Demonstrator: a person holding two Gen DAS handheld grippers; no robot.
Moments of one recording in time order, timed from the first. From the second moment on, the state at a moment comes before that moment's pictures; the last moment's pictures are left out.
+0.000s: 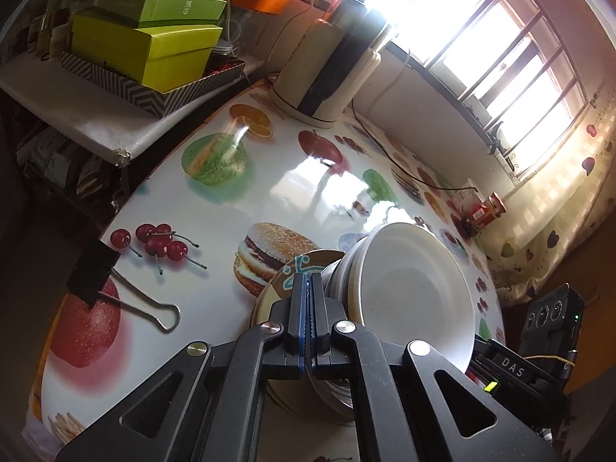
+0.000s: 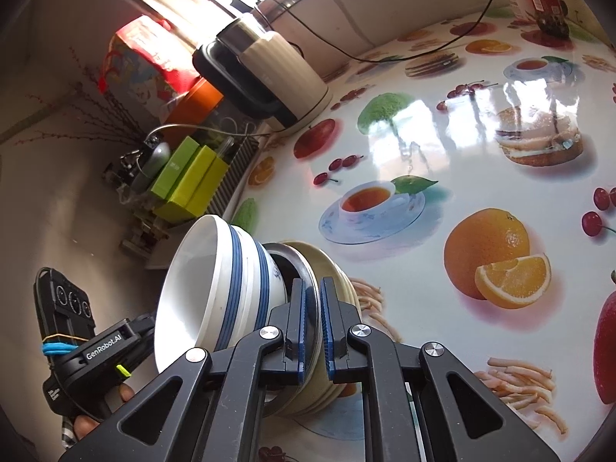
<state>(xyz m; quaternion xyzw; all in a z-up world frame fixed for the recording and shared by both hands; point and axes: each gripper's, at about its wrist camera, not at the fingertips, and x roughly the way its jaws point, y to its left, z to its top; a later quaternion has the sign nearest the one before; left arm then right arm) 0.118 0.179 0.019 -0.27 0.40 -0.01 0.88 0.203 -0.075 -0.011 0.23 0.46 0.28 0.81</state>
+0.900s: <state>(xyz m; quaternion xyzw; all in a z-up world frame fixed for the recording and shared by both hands) 0.080 0.165 0.019 -0.20 0.40 0.03 0.89 0.181 -0.067 0.002 0.14 0.42 0.28 0.85</state>
